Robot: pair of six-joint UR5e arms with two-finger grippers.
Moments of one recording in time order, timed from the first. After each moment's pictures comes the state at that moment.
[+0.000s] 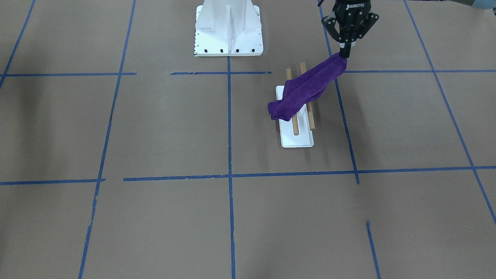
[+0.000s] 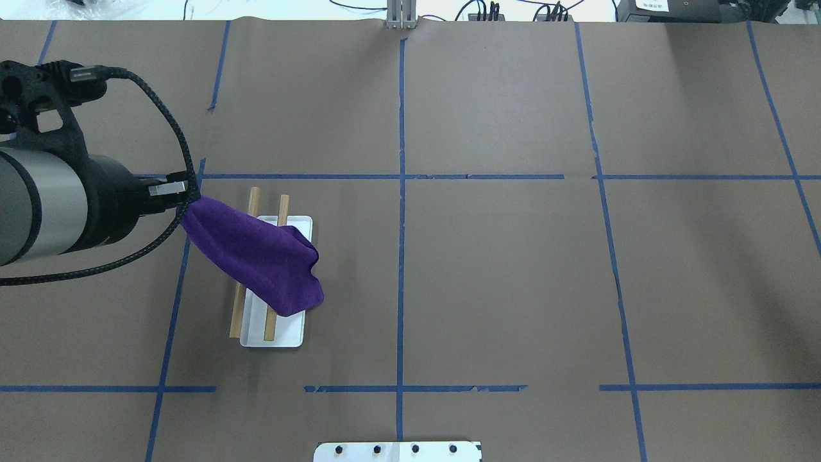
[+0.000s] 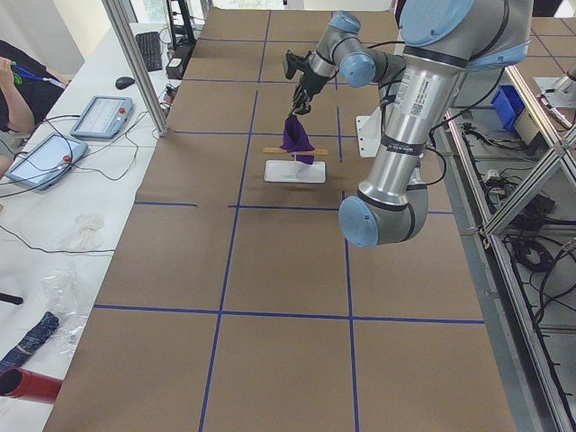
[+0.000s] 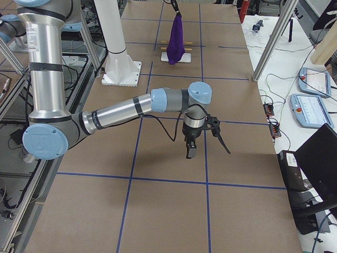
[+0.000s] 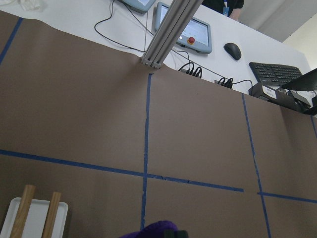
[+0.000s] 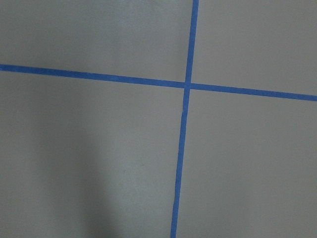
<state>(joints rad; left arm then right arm) -0.57 -1.92 -2.46 -1.11 -1.47 -1.31 1.46 -1.56 1.89 -1.88 2.20 0.02</state>
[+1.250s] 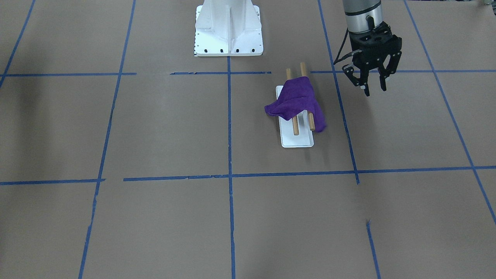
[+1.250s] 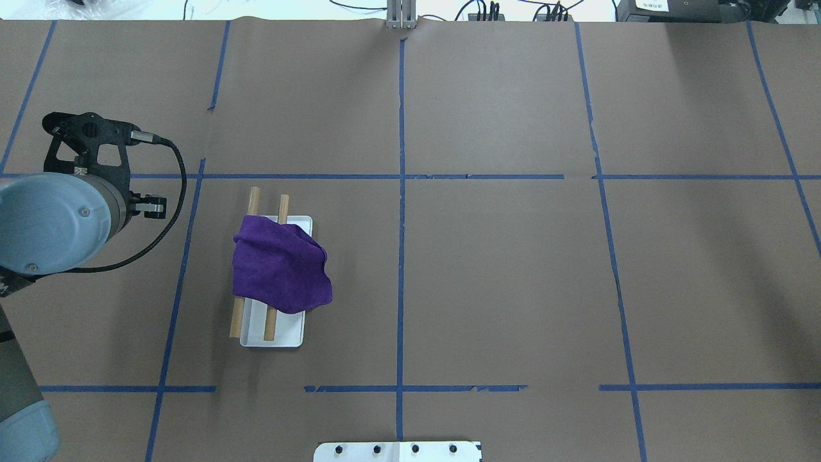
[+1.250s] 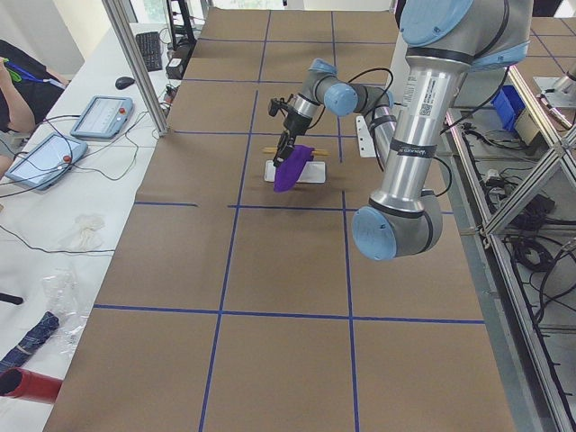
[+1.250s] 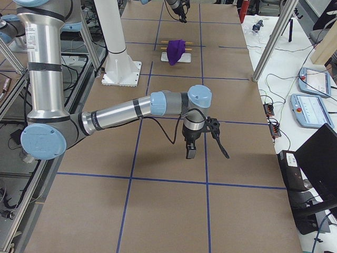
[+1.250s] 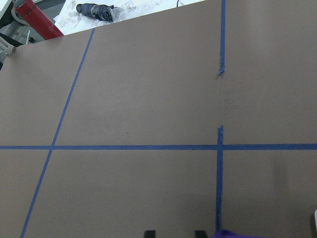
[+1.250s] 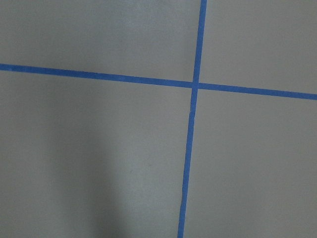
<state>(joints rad) -0.58 -1.82 -2.28 -1.13 -1.35 -1.08 1.47 -1.58 1.88 -1.85 2.23 0.02</state>
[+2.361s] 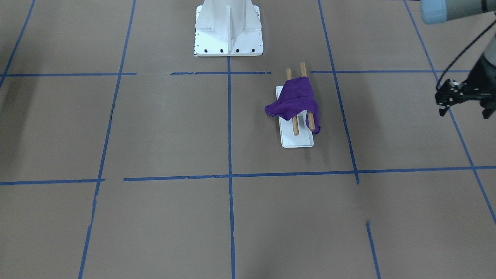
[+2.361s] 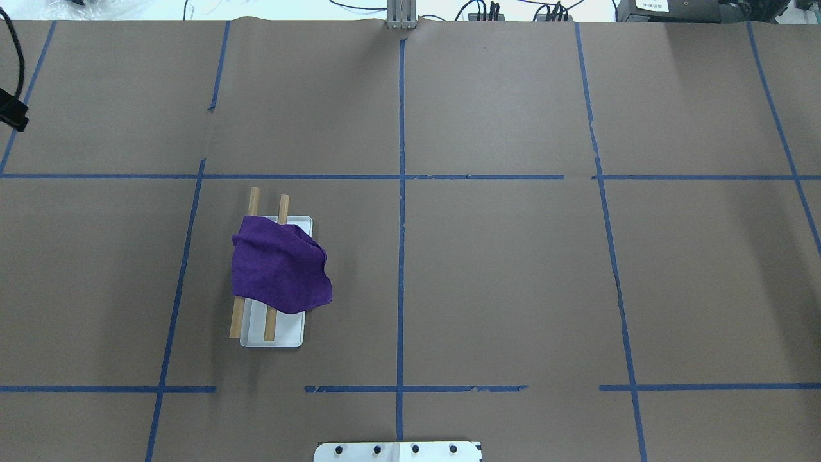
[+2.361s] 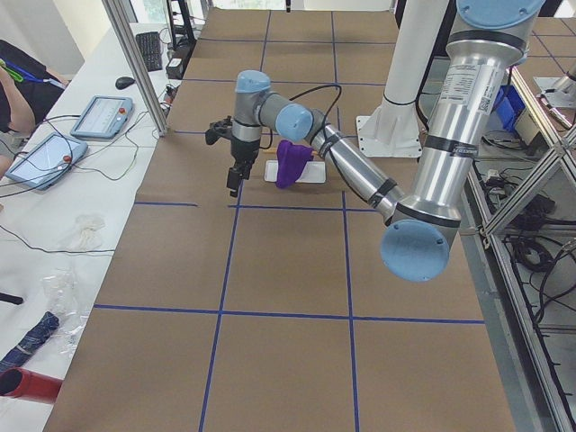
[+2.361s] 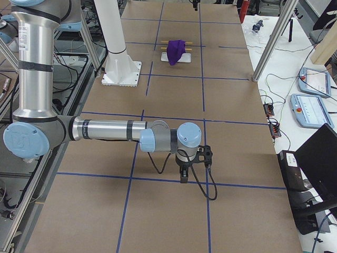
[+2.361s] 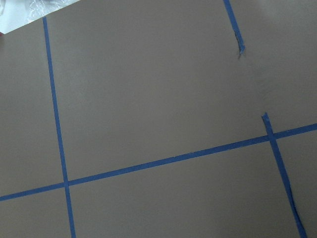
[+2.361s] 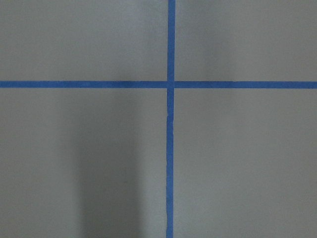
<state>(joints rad) -1.29 -1.80 -1.90 -1.36 -2.13 -0.18 1.53 -1.65 1.69 -1.52 2.36 0.12</state>
